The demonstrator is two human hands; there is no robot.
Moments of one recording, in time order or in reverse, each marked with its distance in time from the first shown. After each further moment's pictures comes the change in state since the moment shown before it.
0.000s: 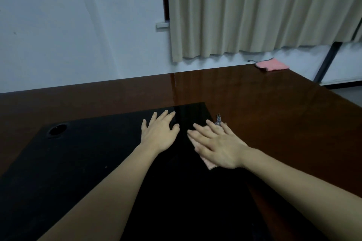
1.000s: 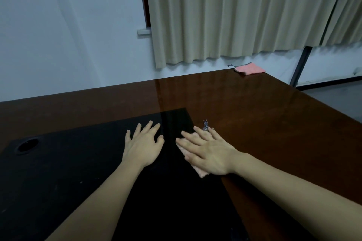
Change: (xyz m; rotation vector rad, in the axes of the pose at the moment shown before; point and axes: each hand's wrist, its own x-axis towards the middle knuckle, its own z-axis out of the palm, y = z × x) left_hand -0.002 0.006 0.017 0.100 0.002 0.012; right_hand -0.018 0.020 0.004 -0.029 0.008 -0.032
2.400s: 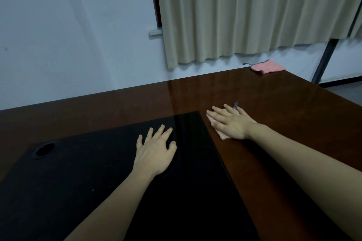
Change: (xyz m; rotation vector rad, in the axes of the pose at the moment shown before) left_hand 0.003 -0.001 0.000 0.000 -0.018 0.004; right_hand 0.074 0.101 -0.020 0.033 0.039 0.250
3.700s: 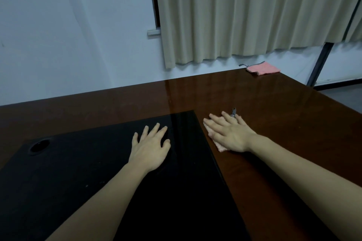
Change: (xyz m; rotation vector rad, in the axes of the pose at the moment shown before) left_hand -0.001 0.004 -0.004 -0.007 -0.045 -0.013; right_hand -0.045 -0.013 0.006 0.022 -0.028 -0.036
